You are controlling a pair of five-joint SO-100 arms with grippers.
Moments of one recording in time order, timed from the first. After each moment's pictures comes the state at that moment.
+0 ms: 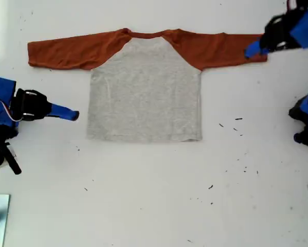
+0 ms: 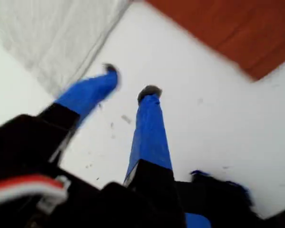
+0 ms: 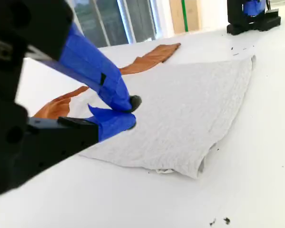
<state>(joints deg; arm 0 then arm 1) -7.3 206.1 185.4 59.2 7.8 49.1 136.3 99.1 98.0 -51.7</state>
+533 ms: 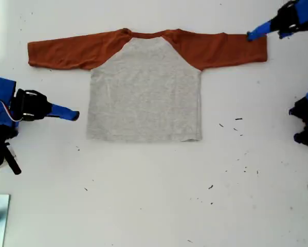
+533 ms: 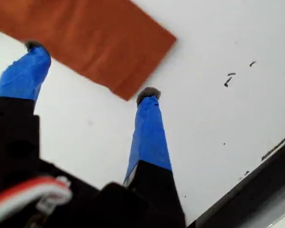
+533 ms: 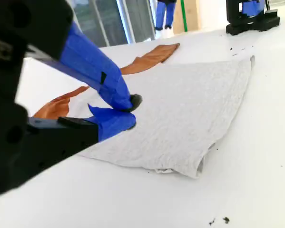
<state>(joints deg) -7.2 206.1 185.4 59.2 7.8 76.2 128.1 125.0 67.7 -75.8</state>
